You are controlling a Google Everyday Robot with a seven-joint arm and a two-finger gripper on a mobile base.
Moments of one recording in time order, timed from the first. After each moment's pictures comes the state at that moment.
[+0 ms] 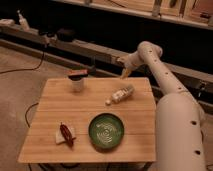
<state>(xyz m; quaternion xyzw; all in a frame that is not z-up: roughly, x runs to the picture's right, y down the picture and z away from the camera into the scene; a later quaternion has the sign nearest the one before) 0.124 -0.122 0.929 -0.10 -0.25 0.00 0.96</state>
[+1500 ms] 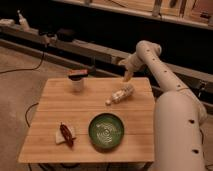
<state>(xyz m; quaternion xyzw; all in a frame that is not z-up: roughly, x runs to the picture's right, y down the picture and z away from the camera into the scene) 0.150 -0.089 0.919 -0.18 -0.19 -0.07 0.96</state>
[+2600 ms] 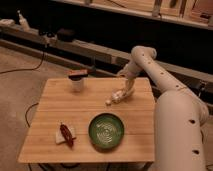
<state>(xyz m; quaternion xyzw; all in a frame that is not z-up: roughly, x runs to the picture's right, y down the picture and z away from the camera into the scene) 0.138 -0.032 0.923 -0.24 -0.20 -0.13 0.94</state>
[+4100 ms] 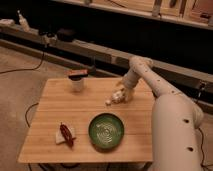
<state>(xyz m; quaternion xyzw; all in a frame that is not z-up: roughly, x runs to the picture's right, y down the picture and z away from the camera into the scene) 0.130 0.038 0.964 -0.29 -0.22 -0.16 0.92</state>
